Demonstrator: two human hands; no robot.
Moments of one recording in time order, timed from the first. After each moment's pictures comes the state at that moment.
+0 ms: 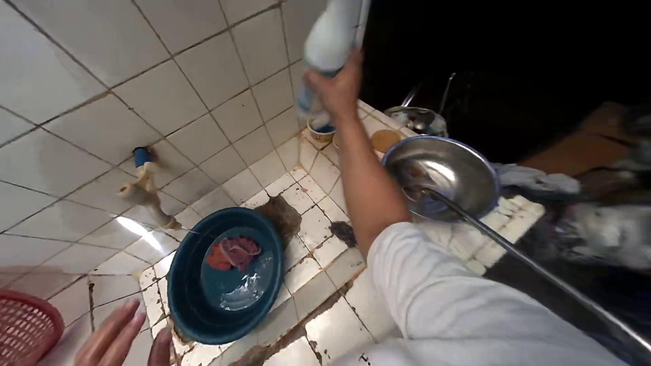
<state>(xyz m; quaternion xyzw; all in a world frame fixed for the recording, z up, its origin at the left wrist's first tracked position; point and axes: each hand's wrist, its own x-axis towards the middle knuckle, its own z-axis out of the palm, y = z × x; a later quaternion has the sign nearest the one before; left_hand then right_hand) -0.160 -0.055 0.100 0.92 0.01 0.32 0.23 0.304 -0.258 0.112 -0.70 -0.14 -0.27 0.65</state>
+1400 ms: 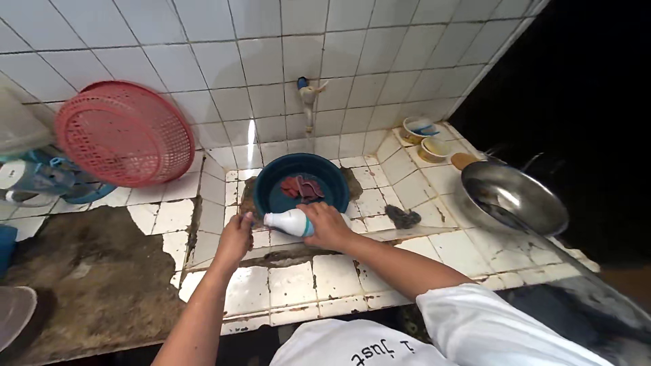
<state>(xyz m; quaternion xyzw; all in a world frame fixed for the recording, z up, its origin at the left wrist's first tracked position) -0.274 -0.043 0.053 0.68 0.47 0.08 0.56 -0.087 -0.199 0.025 -0.80 -0.55 0.20 0.15</state>
